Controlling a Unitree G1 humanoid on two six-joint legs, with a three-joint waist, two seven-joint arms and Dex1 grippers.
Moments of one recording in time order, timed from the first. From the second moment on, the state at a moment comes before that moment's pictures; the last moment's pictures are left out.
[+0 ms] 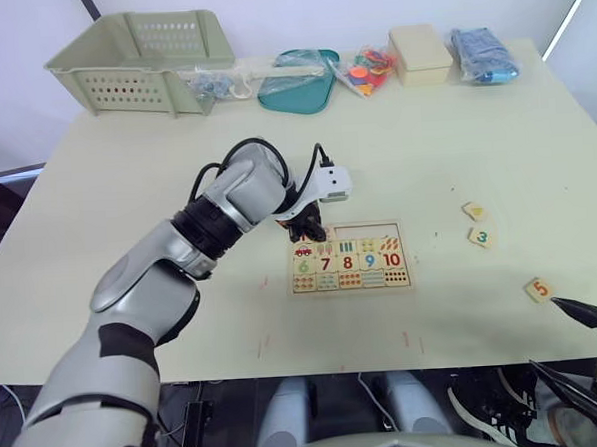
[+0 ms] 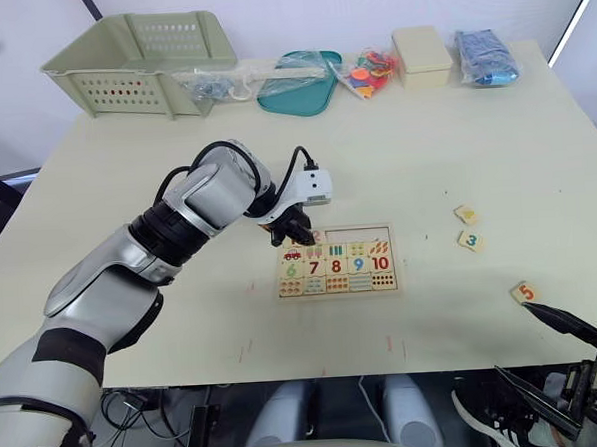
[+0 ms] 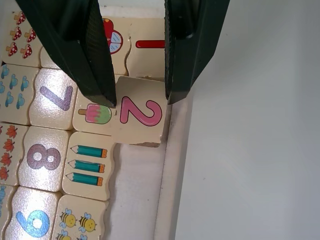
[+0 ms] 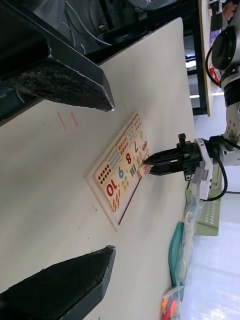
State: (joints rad) left arm -1.18 0.55 -0.80 0.27 0.05 0.95 -1.32; right arm 0.63 -0.44 -0.59 -0.31 0.82 -0.22 1.43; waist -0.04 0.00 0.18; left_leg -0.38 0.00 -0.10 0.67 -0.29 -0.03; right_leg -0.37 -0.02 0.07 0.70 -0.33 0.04
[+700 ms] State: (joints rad) left arm -1.17 0.55 -0.79 0.26 0.07 0.93 -1.32; right arm 0.65 -0.43 -0.59 -0.31 0.82 -0.22 1.43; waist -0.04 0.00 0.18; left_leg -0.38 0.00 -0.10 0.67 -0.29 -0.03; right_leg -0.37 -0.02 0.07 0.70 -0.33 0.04
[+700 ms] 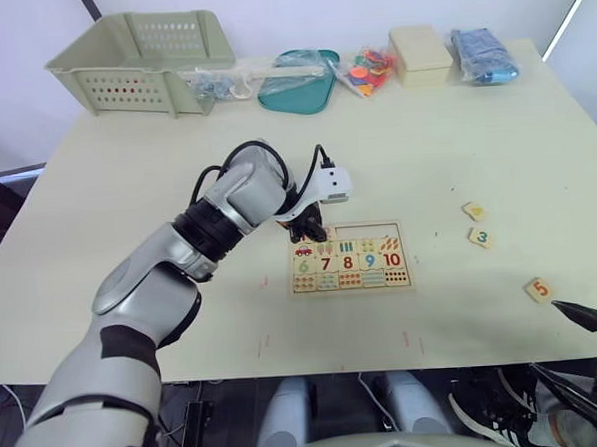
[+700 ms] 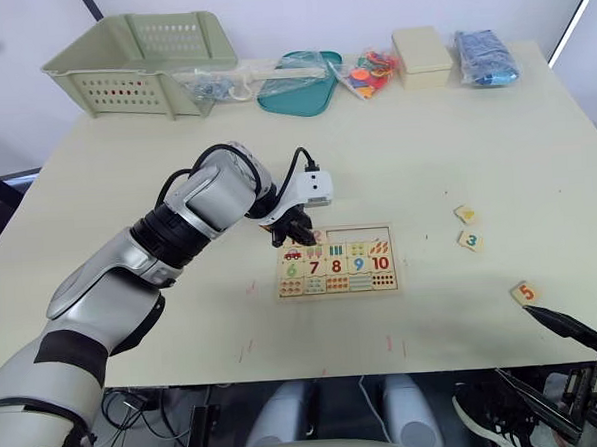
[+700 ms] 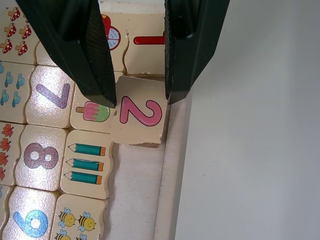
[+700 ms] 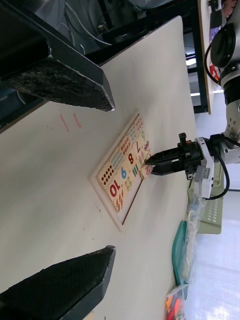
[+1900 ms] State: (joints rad) left arm -1.15 0.56 -0.79 0.22 0.07 0.95 -1.33; right arm 0.66 -0.42 -0.59 -0.34 0.82 -0.22 1.43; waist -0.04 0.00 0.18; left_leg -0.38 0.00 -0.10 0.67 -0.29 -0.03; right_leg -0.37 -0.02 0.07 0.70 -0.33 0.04
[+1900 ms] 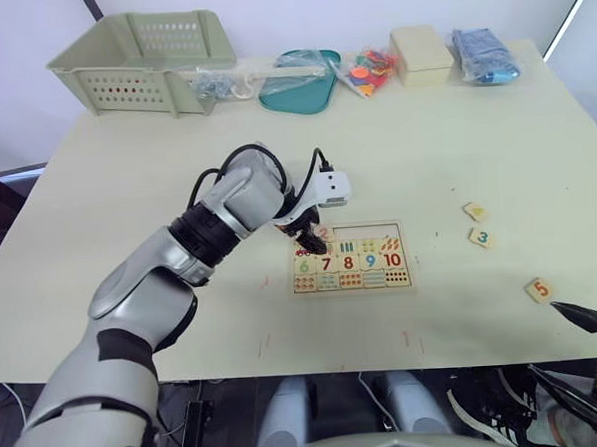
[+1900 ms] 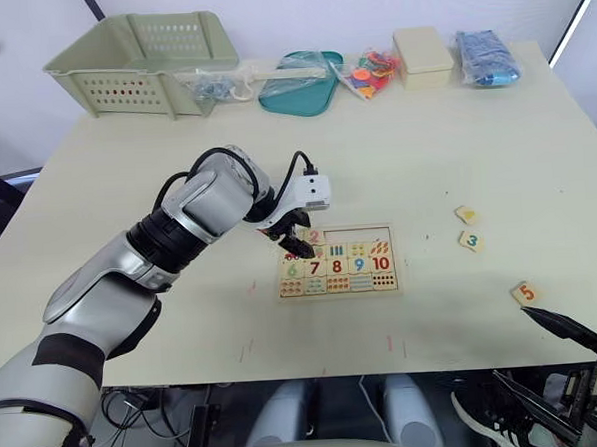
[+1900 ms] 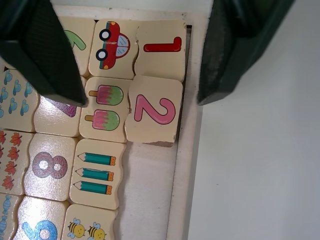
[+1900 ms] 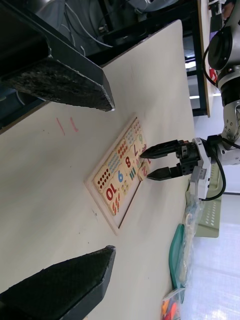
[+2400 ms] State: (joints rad) left arm -1.12 0.63 -0.47 0.27 -0.10 0.78 -1.39; right arm 0.67 -0.42 -0.58 -0.34 0.82 -0.22 1.43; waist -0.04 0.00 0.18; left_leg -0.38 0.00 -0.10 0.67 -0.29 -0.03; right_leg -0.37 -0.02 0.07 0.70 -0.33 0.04
